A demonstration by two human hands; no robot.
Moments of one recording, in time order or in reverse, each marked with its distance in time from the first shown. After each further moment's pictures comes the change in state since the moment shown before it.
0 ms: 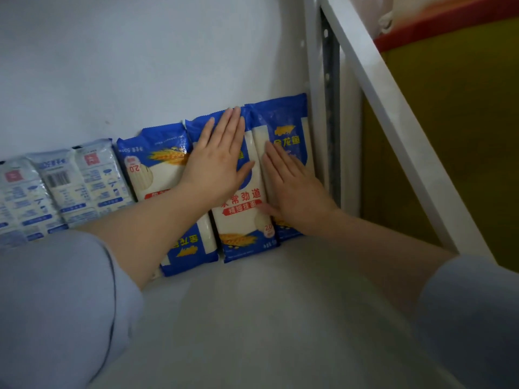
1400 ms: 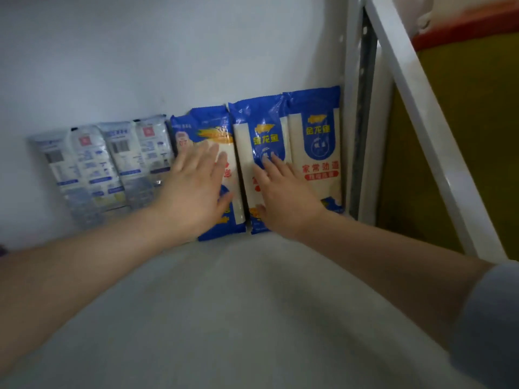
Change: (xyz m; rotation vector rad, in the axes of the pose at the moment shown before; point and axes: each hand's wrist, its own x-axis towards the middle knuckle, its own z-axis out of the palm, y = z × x) left_hand -0.120 -0.041 -0.065 -0.135 -0.290 -0.051; right_hand -0.013 -0.091 -0.046 0.102 -0.167 -0.001
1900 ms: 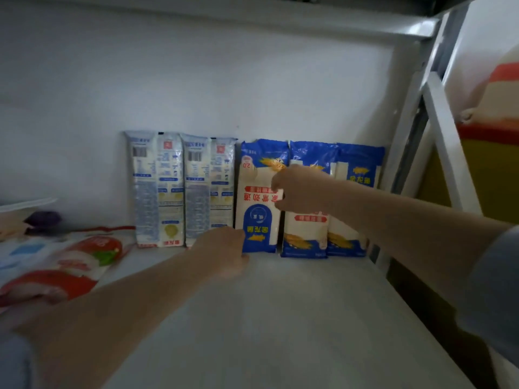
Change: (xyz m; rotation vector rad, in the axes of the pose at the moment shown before) left_hand -0.050 -0.013 0.019 -0.382 -0.460 -0.215; right_hand 0.066 -0.045 -0.081 -0.144 -0.295 -0.168
